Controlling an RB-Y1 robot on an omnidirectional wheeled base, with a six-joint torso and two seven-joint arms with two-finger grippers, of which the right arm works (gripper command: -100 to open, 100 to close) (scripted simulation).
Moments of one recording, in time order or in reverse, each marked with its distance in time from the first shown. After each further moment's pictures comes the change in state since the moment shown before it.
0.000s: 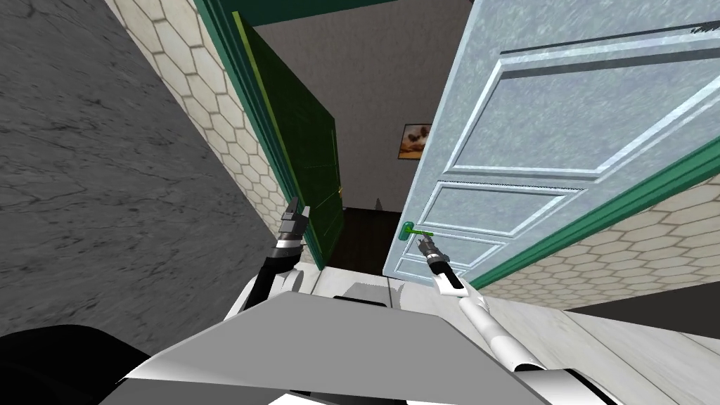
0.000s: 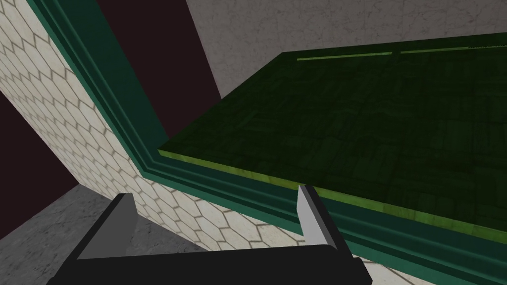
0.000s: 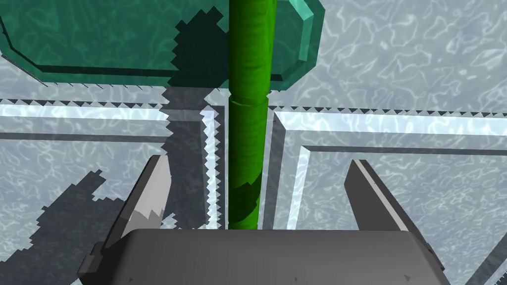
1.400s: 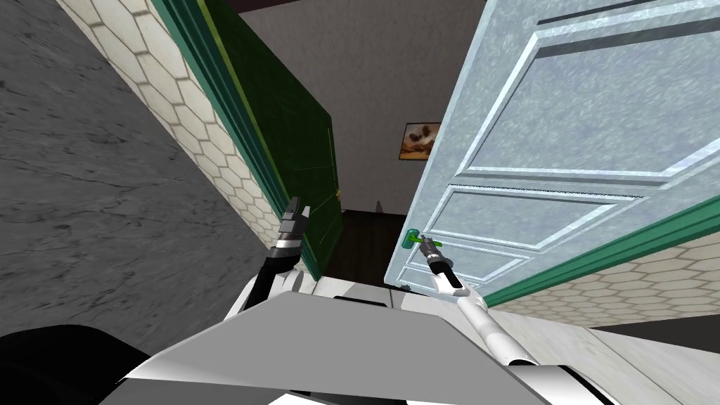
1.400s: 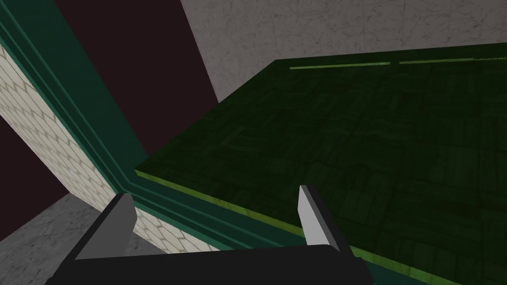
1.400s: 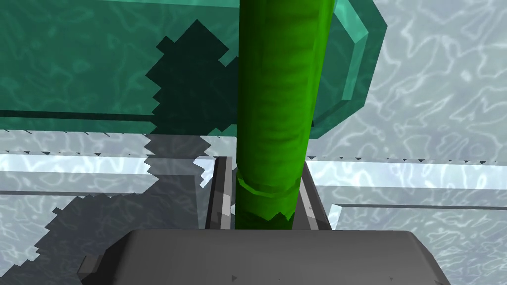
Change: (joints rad) arm -0.014 0.023 -0.033 0.036 0.003 0.019 0.024
